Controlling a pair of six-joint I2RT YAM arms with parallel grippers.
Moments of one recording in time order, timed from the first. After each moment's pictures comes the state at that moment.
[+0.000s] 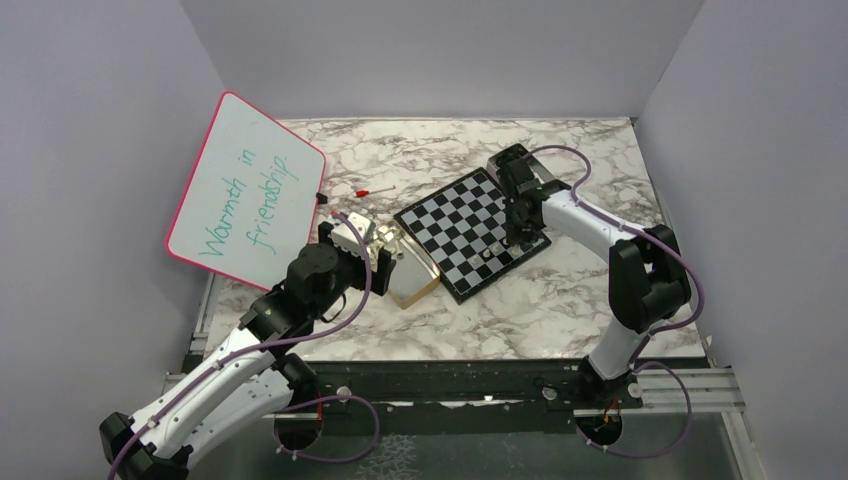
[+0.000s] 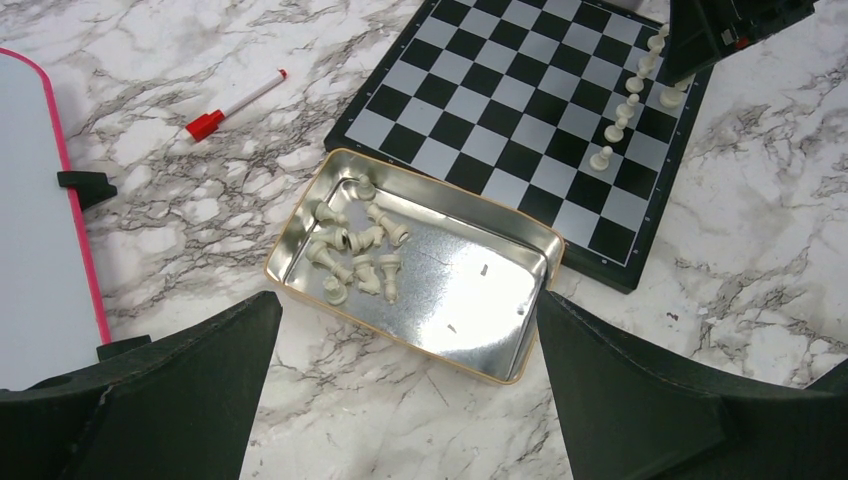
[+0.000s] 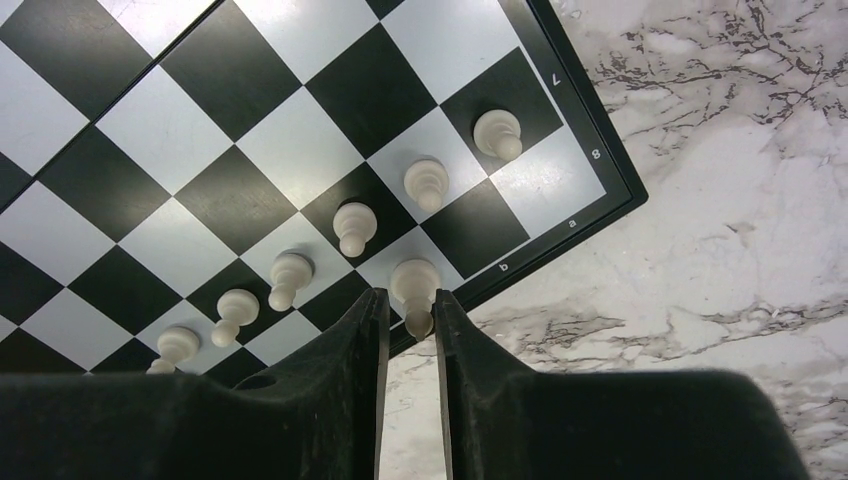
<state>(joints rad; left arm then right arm) -0.73 0.66 0.61 -0.27 -0.19 -0.09 0.43 1.74 1.23 -0.69 0.24 0.40</state>
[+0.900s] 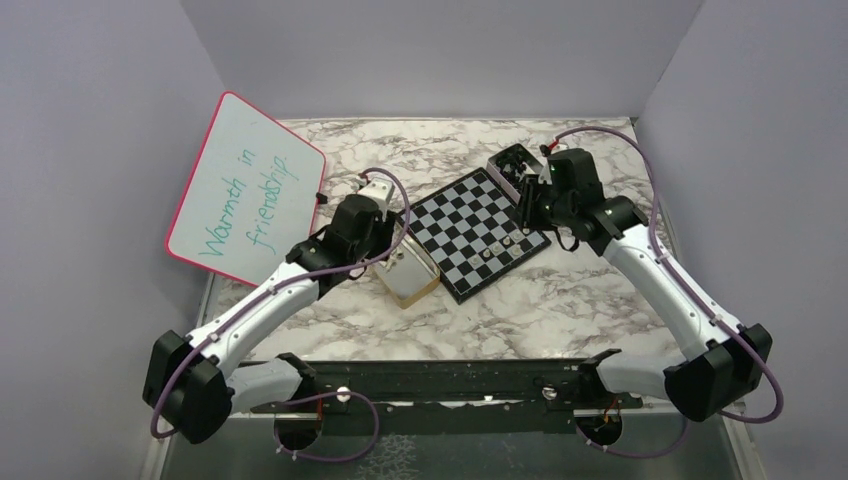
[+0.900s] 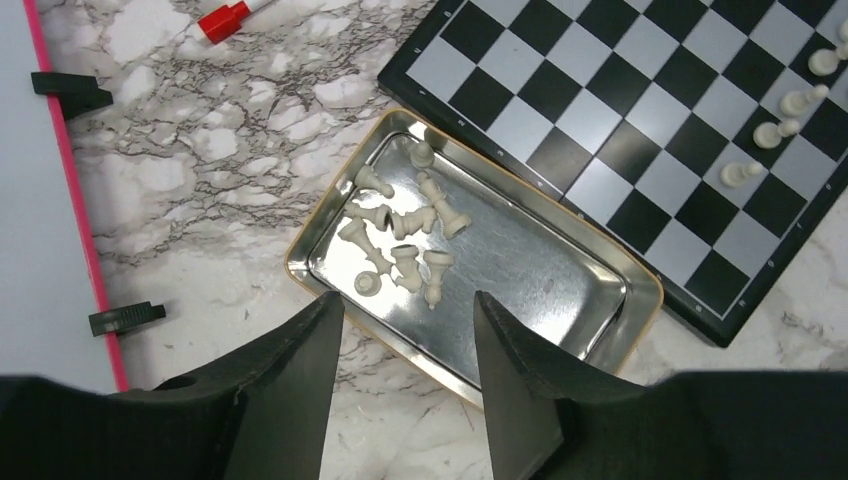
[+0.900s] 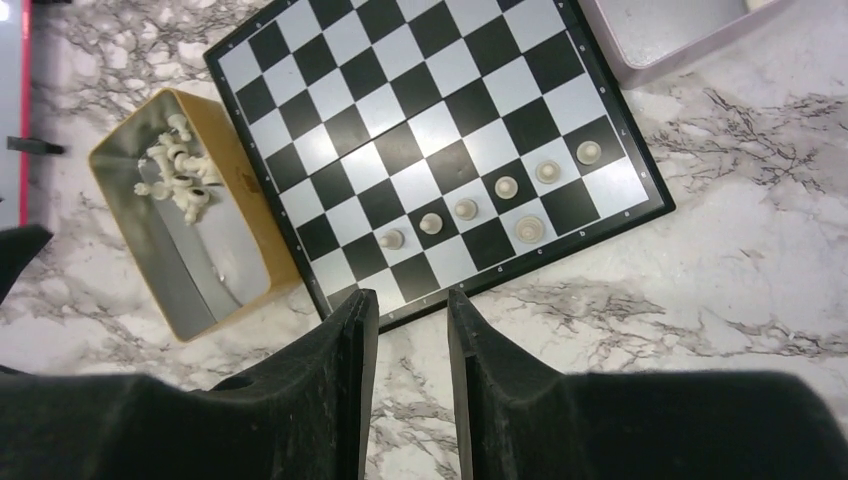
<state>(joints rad) -0.63 1.11 0.83 -0.34 -0.22 -0.15 0.43 1.27 1.21 -0.69 0.04 0.37</state>
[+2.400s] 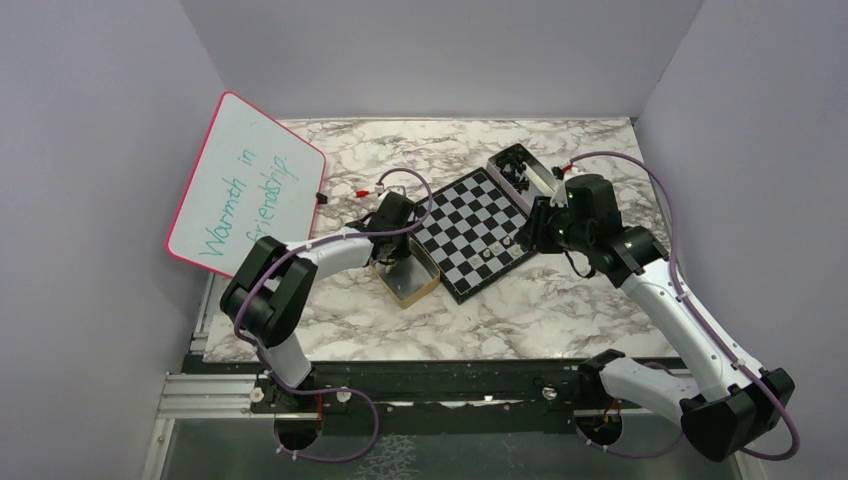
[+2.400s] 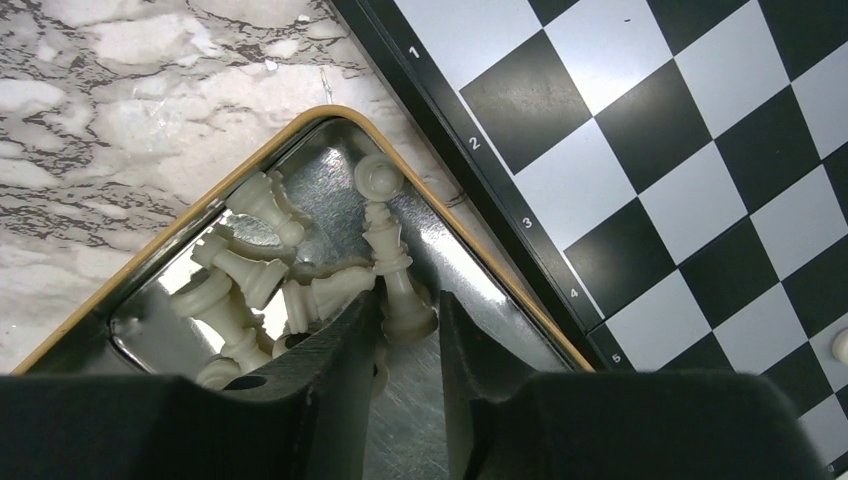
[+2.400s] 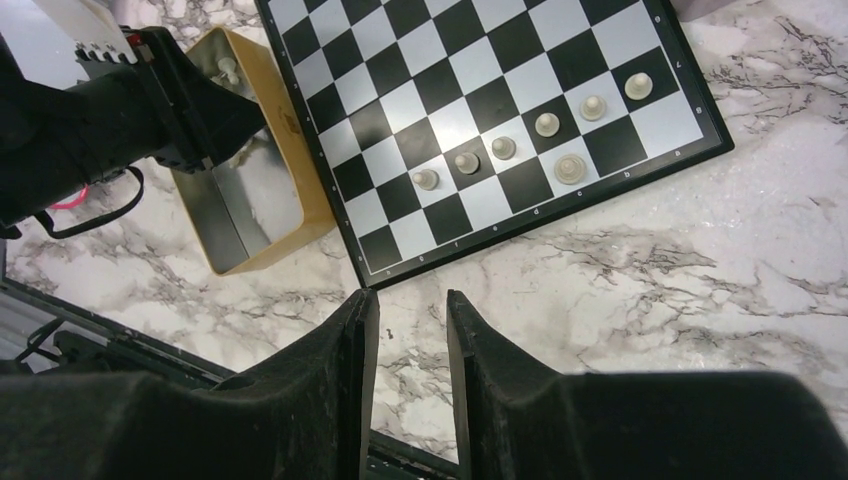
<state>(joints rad) -0.59 1.68 0.94 -0.17 -0.21 -0.53 0.43 1.04 1.04 -0.67 -0.08 0.41</state>
